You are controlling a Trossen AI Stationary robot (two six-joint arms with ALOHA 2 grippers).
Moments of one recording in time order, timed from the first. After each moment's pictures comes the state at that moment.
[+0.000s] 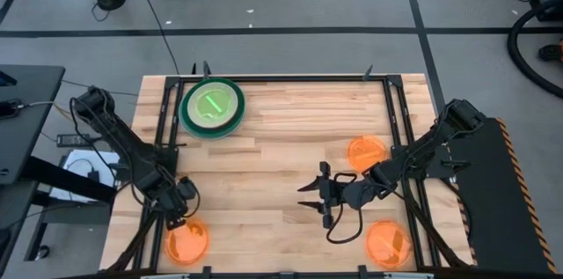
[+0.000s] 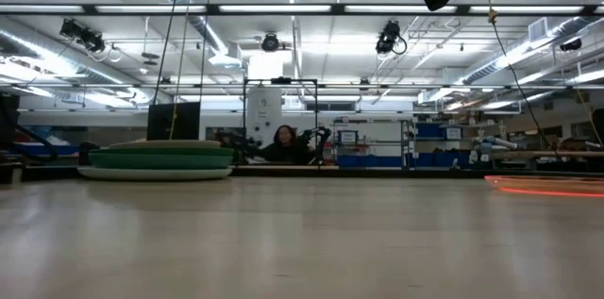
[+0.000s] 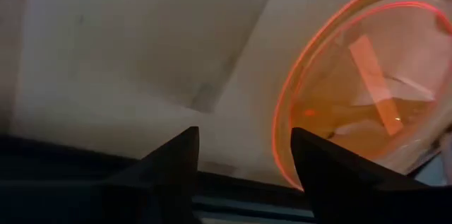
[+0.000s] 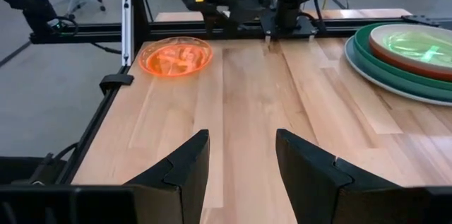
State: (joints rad) left arm -0.89 1.11 0.52 -0.72 0.18 -1.34; right arm 0.56 1.51 0.83 0.27 0.52 0.24
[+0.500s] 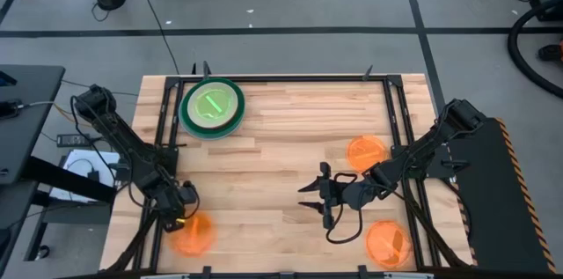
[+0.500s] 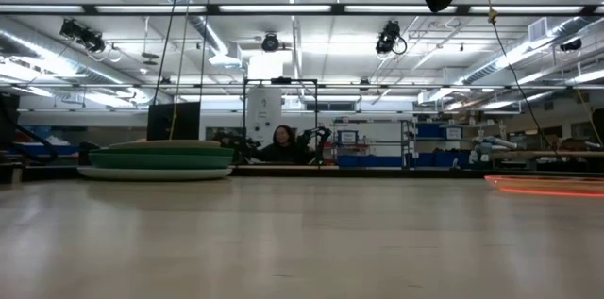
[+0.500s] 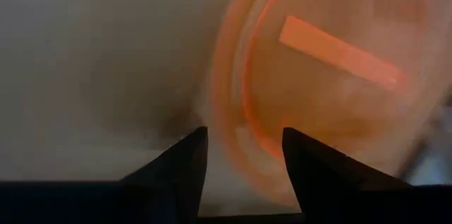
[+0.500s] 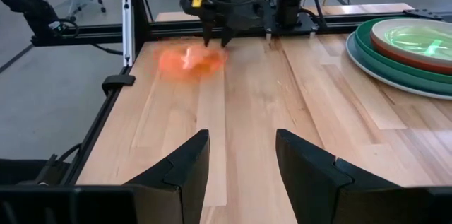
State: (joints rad) left arm -0.94 1.09 0.39 -0.47 0.15 -1.30; right arm 0.56 1.51 0.83 0.27 0.52 0.26
